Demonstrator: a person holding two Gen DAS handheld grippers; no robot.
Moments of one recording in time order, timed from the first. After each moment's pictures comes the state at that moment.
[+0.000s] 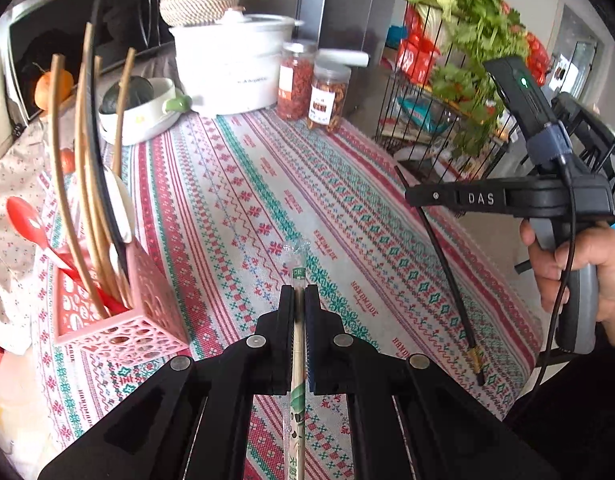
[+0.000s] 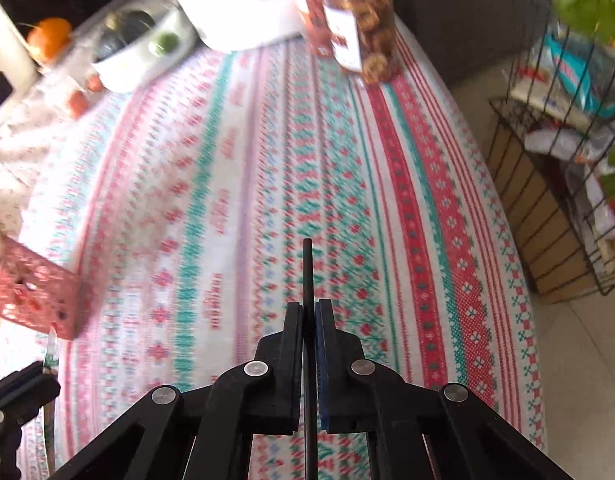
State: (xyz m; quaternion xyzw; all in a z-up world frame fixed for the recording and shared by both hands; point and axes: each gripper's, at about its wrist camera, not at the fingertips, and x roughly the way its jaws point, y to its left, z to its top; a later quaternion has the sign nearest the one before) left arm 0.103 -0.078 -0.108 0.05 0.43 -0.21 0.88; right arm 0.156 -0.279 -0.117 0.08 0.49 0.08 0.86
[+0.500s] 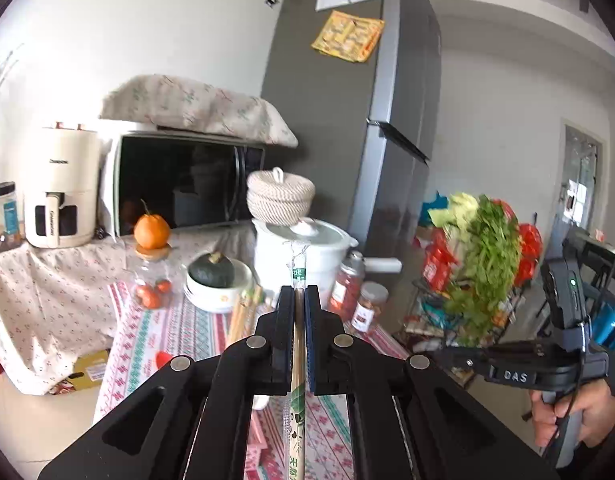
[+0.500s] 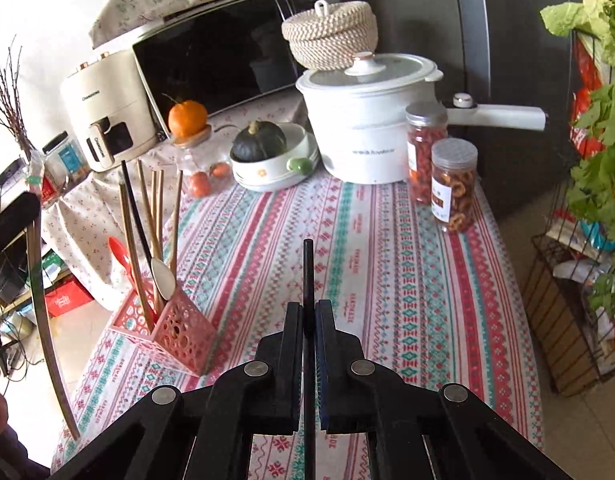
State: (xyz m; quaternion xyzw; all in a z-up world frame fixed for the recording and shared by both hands) left arm 0.058 0.012 0.015 -0.07 0.13 -0.13 0.98; right arm 0.102 -0.237 -0.021 0.06 0.35 0.17 0.92
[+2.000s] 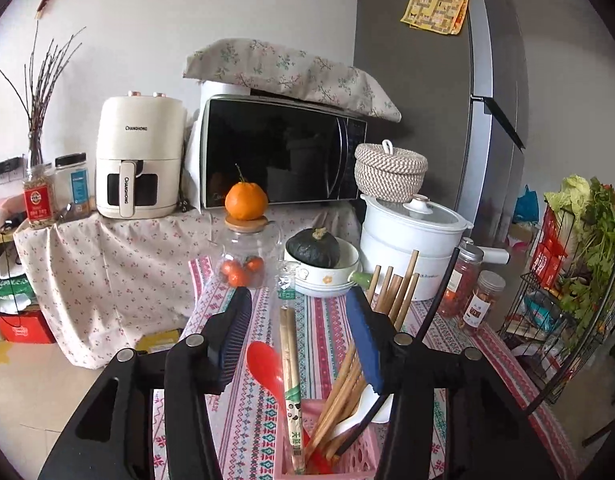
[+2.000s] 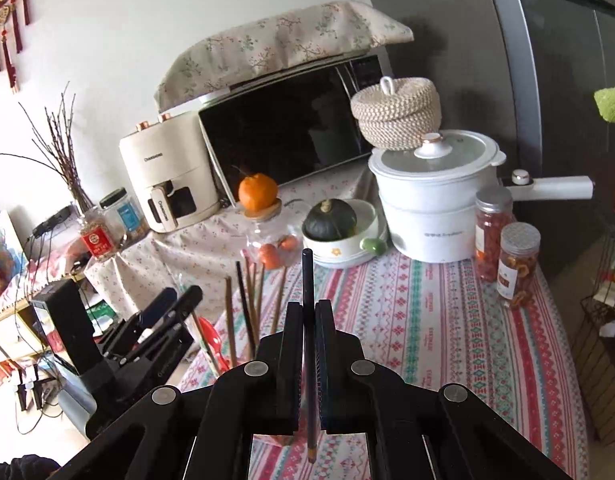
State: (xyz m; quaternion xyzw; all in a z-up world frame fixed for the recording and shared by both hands) left arm 0.115 0.048 -0.045 -0.05 0.18 0.02 0.98; right arm 0.086 -0.187 0.046 0.09 0.25 0.23 0.94
